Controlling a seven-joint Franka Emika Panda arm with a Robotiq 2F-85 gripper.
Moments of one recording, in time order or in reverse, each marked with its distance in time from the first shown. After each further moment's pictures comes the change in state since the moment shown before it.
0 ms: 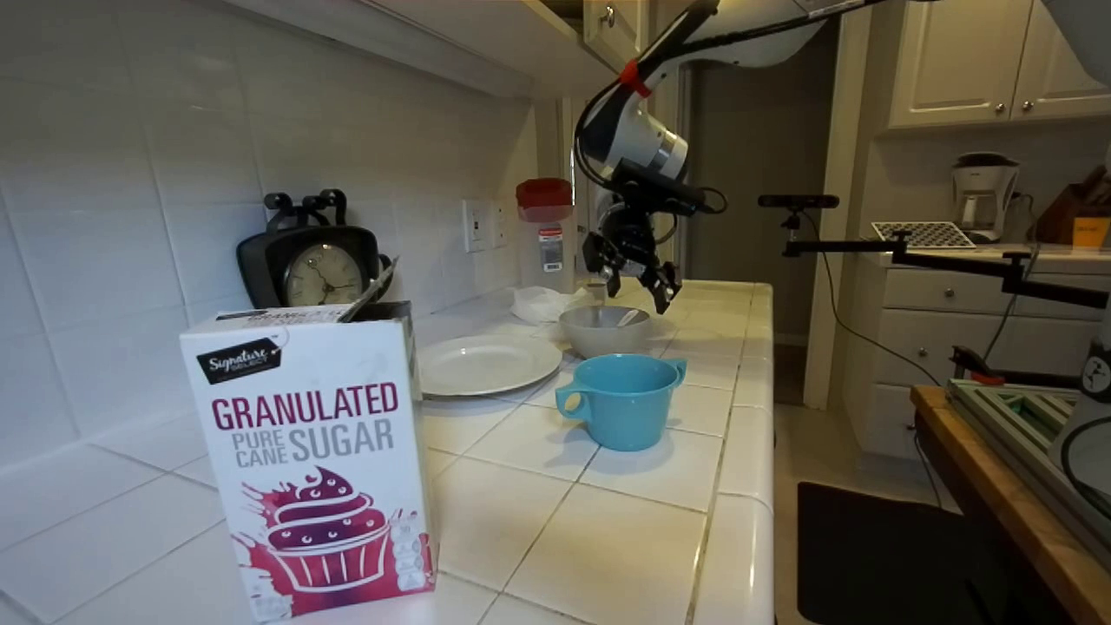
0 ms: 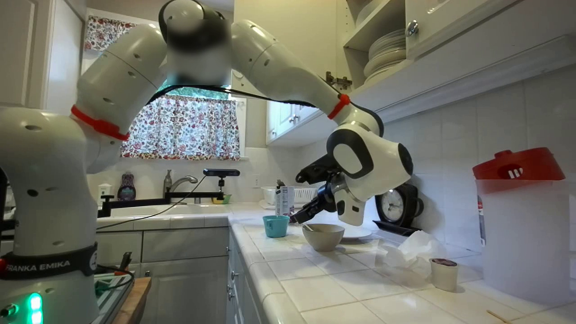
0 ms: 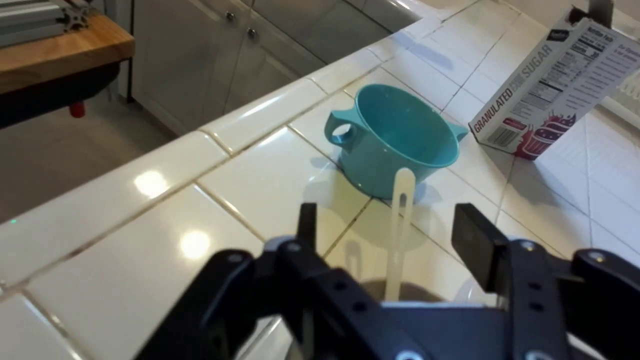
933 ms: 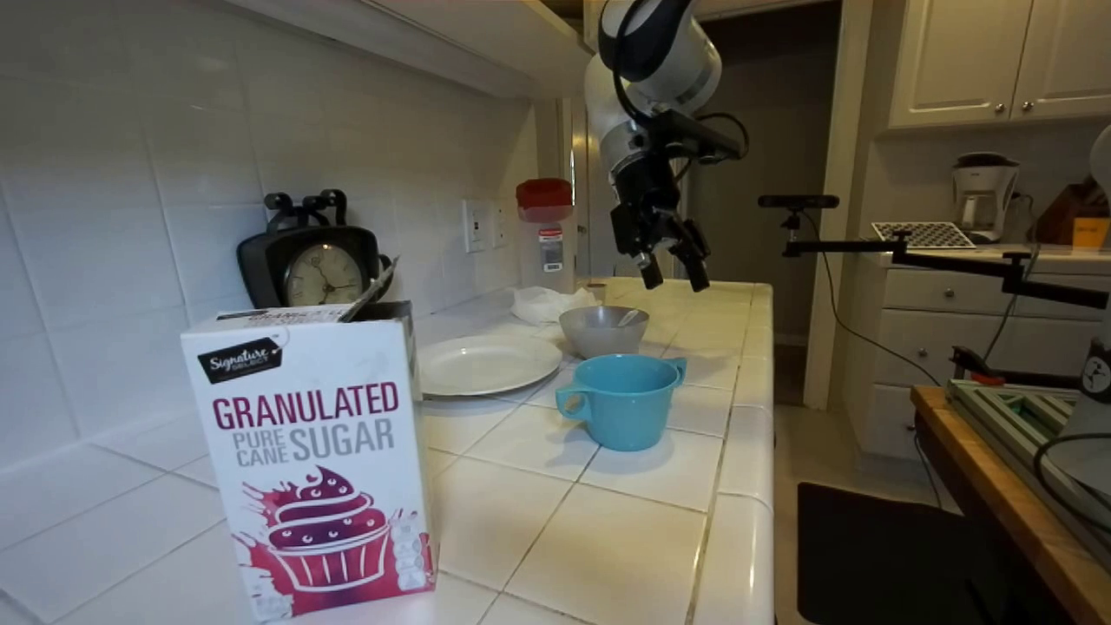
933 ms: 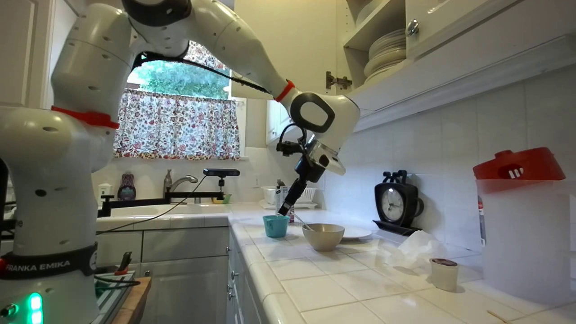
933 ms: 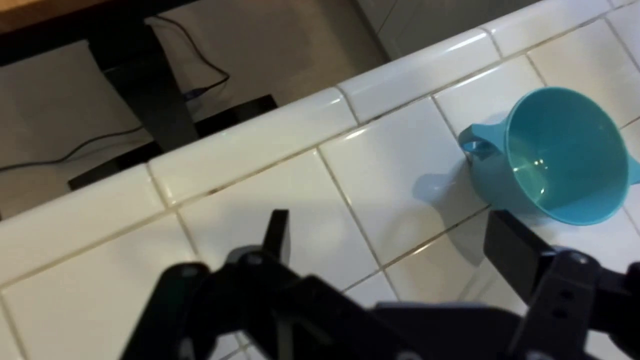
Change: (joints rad) arm 0.151 -0.350 0.071 -0.251 -0.485 0.335 0.052
